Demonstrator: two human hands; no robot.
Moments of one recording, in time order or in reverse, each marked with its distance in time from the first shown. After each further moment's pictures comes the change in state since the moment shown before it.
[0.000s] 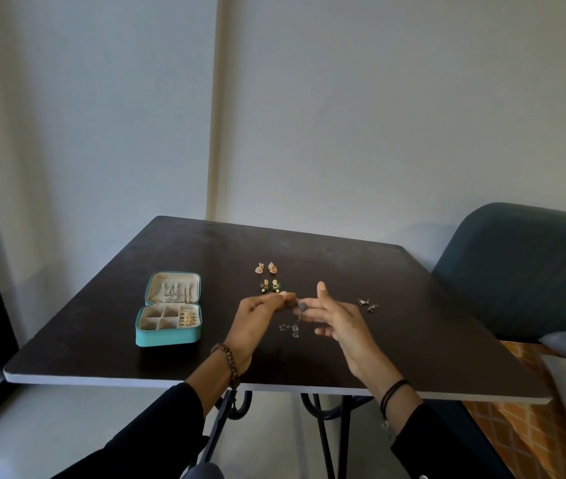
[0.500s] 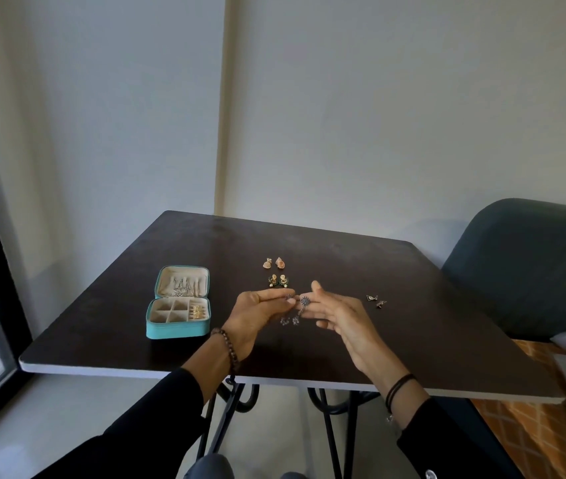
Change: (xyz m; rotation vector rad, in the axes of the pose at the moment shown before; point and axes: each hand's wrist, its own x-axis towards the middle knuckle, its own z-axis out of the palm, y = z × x) left_hand 0.005 0.000 -0.019 -0.124 -0.046 -0.118; right_hand 0.000 -0.001 0.008 0.028 -0.063 -0.029
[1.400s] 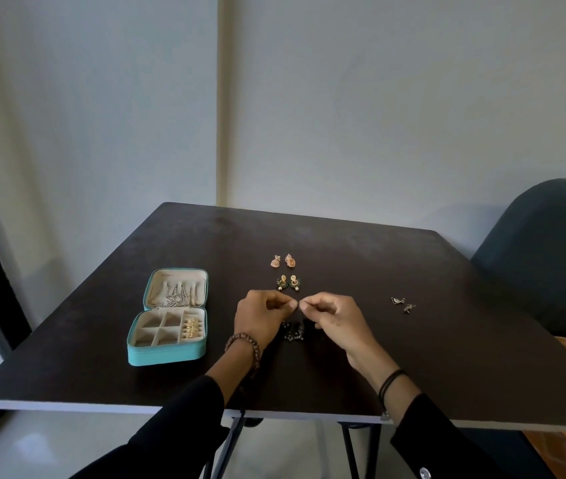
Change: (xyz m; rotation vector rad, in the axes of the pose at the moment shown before) left_hand 0.073 -0.034 -0.012 0.618 0.286 0.089; right_hand 0.091 0.058 0.013 -0.229 0.055 -0.056
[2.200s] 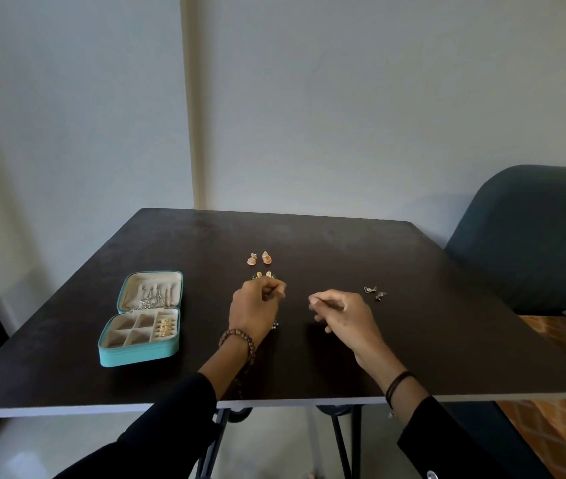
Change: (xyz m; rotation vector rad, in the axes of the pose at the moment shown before) left_hand -0.010 0.028 0.026 0.037 0.044 0.094; right_hand -0.031 0.005 -0.049 -0.012 0.125 0.021
